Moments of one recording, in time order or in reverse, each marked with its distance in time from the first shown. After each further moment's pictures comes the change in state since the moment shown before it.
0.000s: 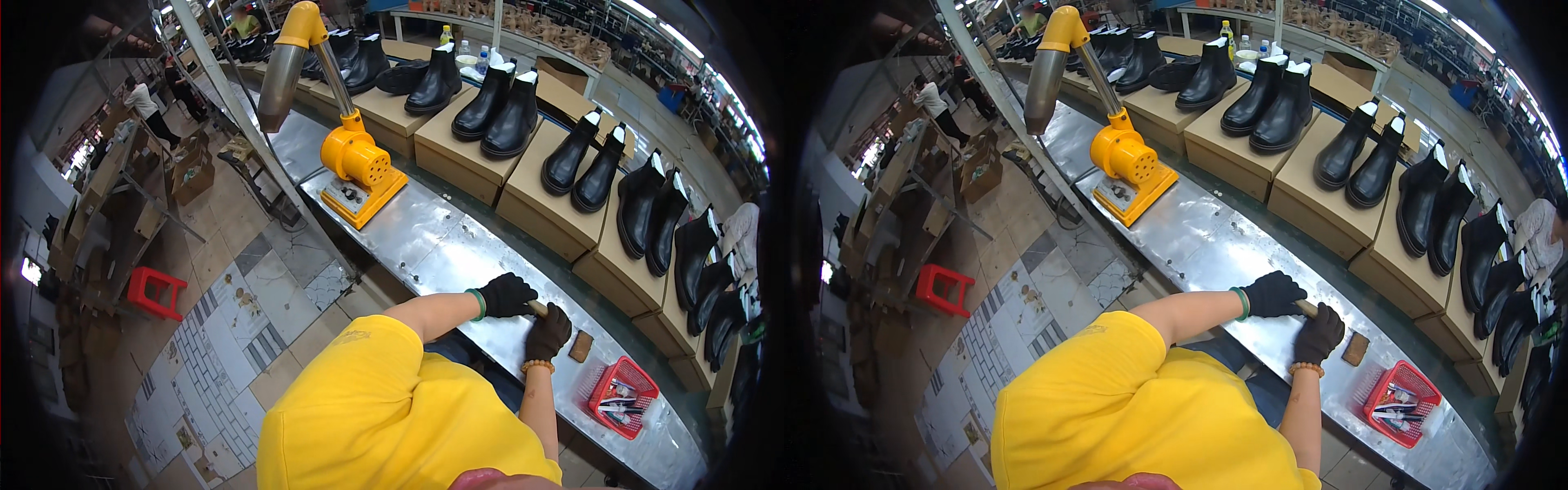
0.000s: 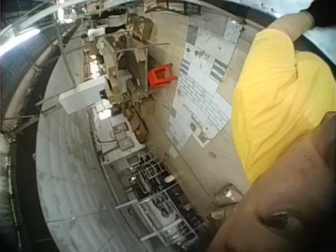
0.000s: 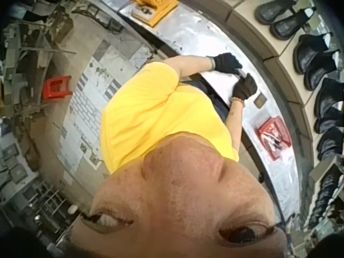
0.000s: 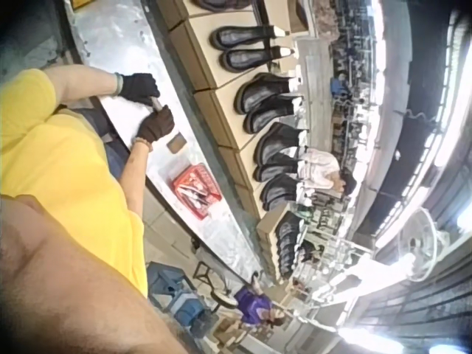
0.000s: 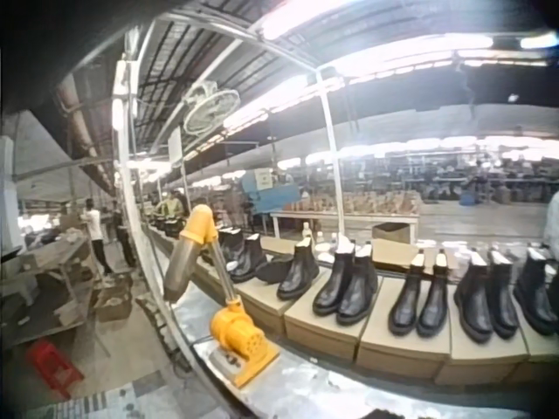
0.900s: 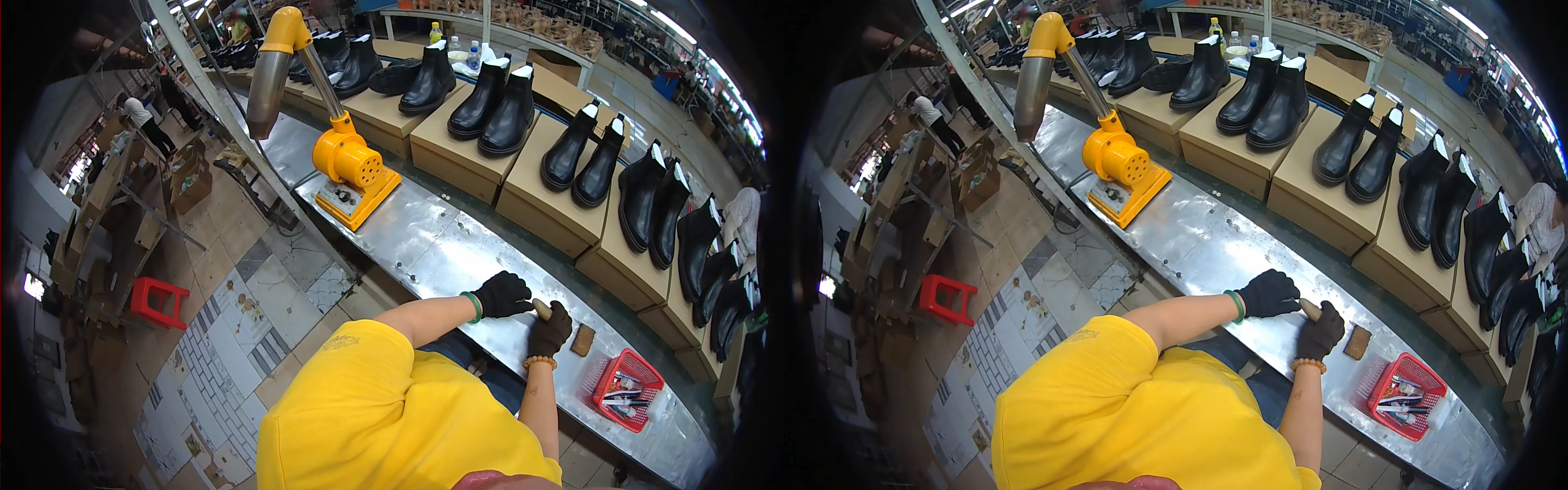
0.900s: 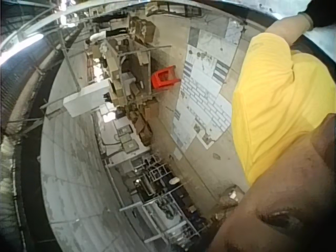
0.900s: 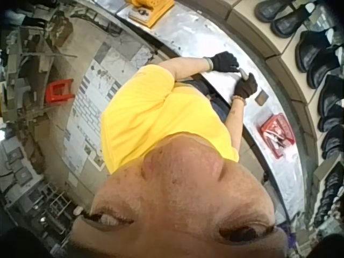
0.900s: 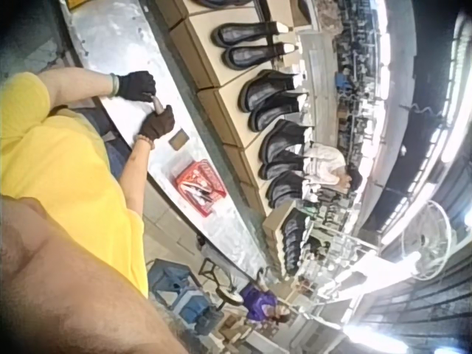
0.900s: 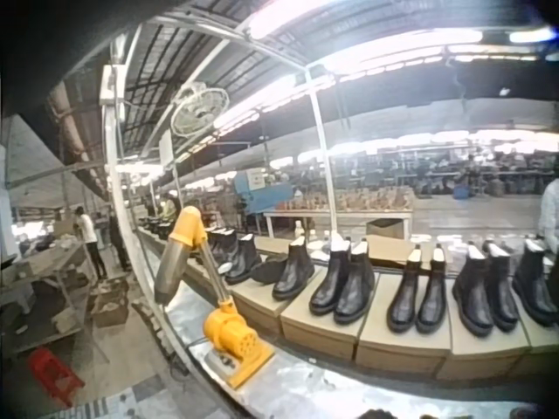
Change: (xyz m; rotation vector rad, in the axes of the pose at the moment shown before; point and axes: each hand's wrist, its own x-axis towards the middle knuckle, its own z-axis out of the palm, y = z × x) left_hand -0.010 0.001 0.001 -0.028 0.025 -0.041; right_hand -0.007 0.005 0.013 0.041 -0.001 0.168
